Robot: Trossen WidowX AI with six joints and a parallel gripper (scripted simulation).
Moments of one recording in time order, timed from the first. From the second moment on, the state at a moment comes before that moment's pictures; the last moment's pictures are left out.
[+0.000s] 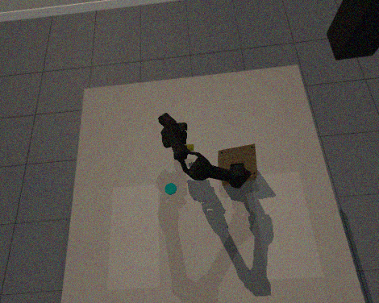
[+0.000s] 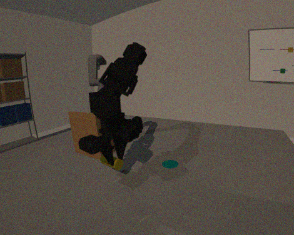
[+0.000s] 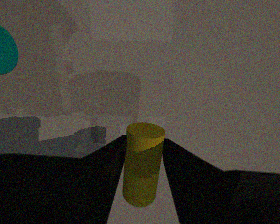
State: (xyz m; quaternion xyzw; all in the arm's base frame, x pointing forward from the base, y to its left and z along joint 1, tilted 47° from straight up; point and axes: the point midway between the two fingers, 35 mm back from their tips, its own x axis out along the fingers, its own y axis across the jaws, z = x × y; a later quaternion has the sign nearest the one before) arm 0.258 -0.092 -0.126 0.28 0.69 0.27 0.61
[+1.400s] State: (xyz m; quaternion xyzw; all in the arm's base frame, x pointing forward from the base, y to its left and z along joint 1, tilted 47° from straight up) arm 0.296 -0.094 -0.049 0.30 0.70 0.23 0.60
